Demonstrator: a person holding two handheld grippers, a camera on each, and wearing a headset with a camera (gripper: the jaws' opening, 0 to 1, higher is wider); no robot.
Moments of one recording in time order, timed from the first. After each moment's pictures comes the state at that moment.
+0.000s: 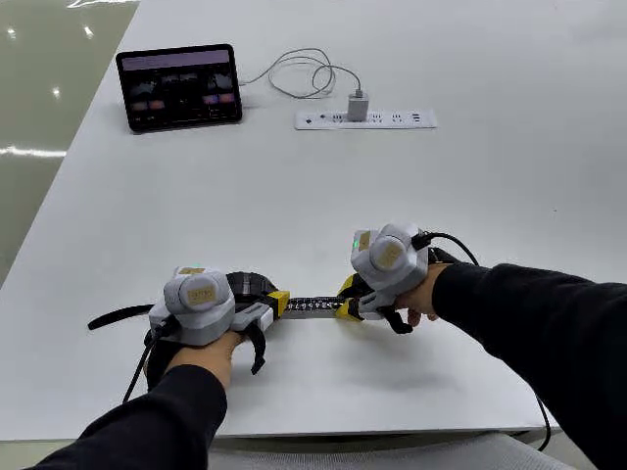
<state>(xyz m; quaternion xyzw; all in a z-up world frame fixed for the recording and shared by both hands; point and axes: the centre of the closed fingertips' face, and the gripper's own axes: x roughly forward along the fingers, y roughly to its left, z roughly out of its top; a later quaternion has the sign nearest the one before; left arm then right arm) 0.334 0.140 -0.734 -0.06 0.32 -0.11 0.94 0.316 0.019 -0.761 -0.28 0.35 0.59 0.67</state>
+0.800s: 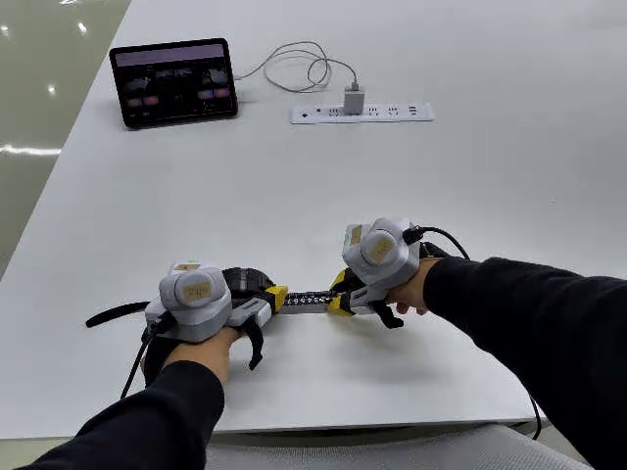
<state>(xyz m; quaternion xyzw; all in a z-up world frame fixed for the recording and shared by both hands) 0.334 0.140 -0.733 -0.06 0.32 -0.11 0.94 0.316 0.027 -0.761 -0.28 0.34 0.59 0.67</state>
